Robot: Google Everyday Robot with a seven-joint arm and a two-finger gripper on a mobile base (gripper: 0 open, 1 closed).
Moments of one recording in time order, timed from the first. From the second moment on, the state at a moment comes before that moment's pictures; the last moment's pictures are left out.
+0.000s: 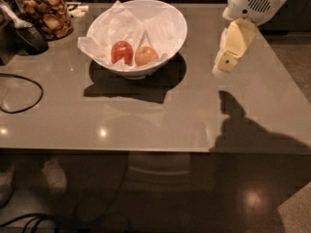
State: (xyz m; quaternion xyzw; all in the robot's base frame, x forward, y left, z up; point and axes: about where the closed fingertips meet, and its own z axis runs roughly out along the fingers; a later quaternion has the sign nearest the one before) arm 0.543 -0.153 0.987 -0.58 0.79 0.02 0.17
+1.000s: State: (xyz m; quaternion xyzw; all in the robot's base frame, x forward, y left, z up) arm 0.585 -0.109 0.995 -0.59 0.79 0.02 0.19
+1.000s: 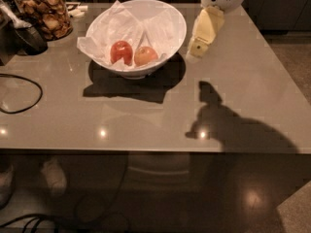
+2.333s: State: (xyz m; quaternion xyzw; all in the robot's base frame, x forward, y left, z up) arm 0.638 -0.045 0.996 -0.61 0.76 0.05 0.22
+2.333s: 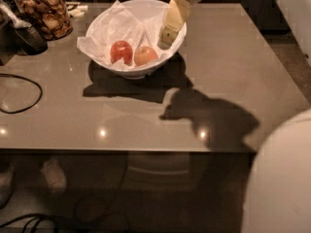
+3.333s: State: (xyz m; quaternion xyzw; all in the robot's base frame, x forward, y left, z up) arm 0.684 -0.022 0.978 -0.62 0.75 0.06 0.22
